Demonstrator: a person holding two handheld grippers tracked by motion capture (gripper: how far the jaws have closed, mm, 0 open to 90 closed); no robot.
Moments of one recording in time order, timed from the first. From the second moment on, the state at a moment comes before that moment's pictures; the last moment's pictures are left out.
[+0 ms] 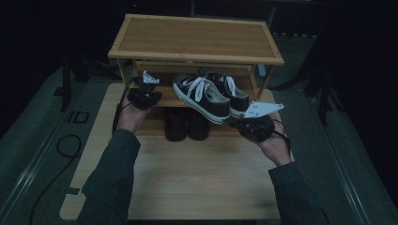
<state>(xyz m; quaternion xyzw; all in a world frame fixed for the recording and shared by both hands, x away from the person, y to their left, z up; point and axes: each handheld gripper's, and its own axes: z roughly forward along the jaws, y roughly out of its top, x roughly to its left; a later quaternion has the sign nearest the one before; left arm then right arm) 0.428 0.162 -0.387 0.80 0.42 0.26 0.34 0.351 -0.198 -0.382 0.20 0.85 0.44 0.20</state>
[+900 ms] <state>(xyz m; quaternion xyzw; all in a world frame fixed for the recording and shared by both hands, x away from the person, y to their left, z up) 0.425 0.156 -0.388 0.80 0.42 0.28 0.33 0.351 -0.160 -0.383 0.15 0.86 0.45 0.17</state>
